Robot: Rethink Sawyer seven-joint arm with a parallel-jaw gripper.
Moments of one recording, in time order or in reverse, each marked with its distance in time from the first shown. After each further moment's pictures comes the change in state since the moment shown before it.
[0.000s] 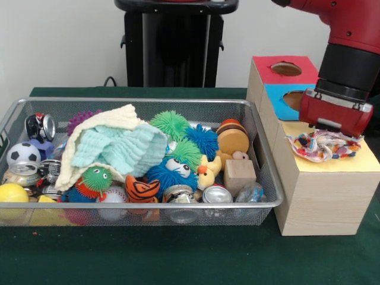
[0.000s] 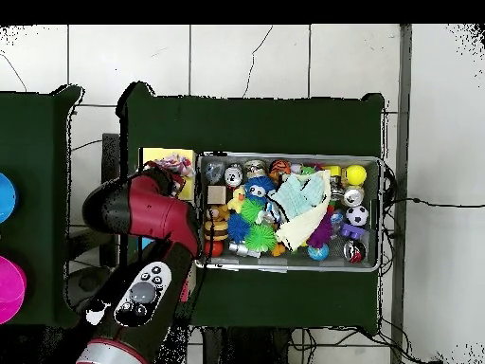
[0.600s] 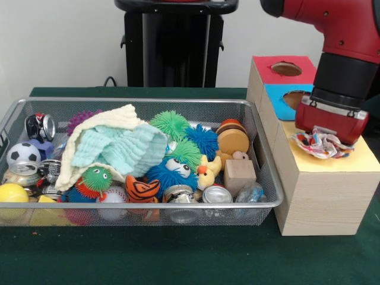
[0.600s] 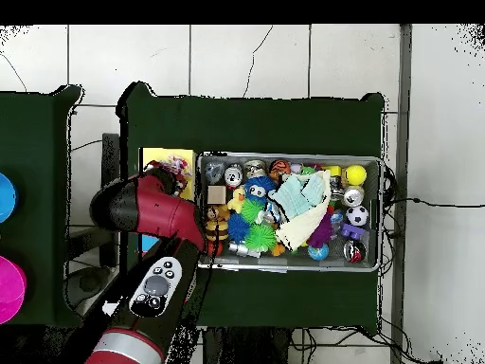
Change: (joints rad) arm -0.046 -0.010 0.064 0.016 0.000 -0.020 0.000
